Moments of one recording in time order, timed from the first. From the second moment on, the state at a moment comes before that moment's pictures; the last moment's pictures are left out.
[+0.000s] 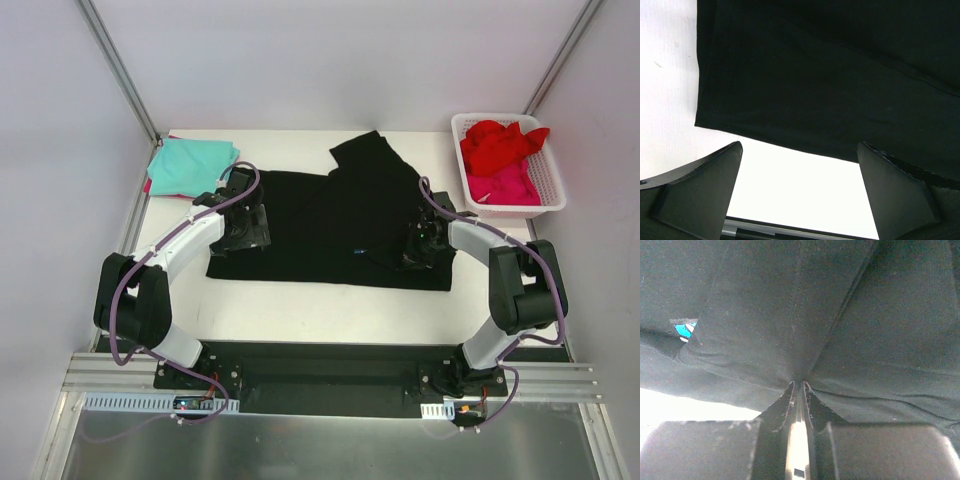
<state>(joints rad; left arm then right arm) -0.35 1.52 1.10 -0.81 -0.19 -0.54 0.22 1.65 0.93 -0.55 -0.27 0.52</state>
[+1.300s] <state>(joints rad) -0.35 1.52 1.10 -0.81 -0.19 -0.54 0.29 1.75 1.21 -0.66 -0.21 0.50</state>
